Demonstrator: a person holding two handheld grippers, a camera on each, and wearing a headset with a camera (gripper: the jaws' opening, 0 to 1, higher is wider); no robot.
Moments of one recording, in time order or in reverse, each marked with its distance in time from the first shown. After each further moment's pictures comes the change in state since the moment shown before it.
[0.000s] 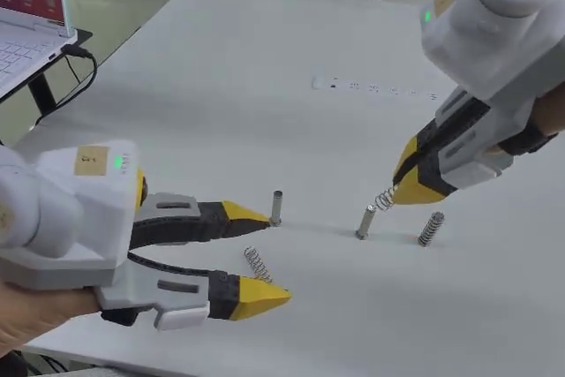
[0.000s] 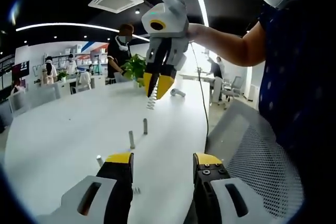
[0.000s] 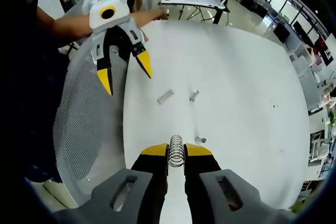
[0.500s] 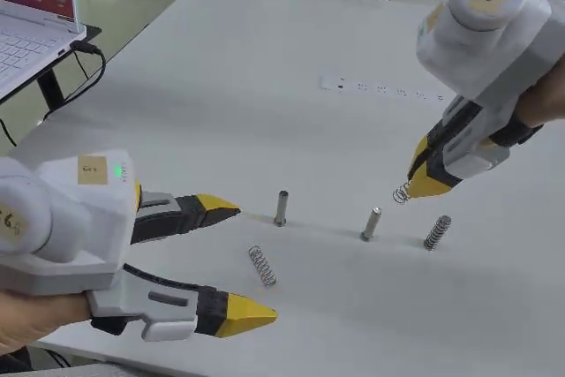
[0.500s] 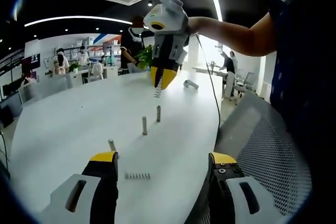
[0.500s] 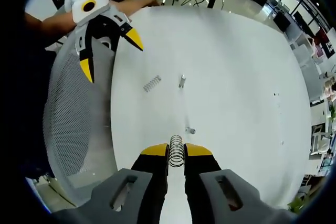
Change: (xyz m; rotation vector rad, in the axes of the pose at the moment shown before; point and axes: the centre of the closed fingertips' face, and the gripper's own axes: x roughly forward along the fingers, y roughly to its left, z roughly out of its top) left arm -0.009 0.017 -0.024 -0.036 0.063 0.102; right arm 0.023 -0.032 -0.016 0.029 0.106 0.017
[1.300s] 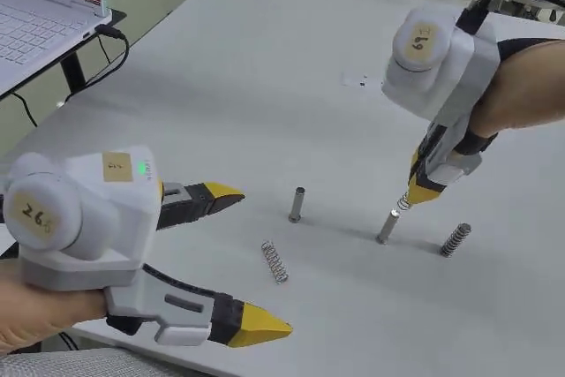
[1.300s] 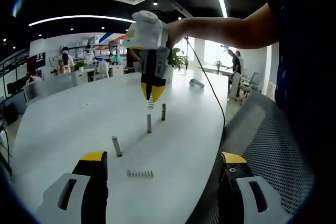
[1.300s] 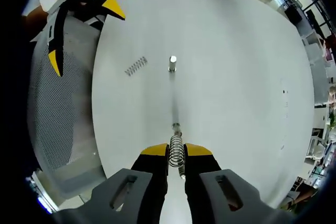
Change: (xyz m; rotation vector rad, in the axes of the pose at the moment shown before) left arm 0.003 0.005 -0.005 -0.010 0.004 0.045; right arm 0.050 -0.032 -0.008 -0.055 0.185 0.020
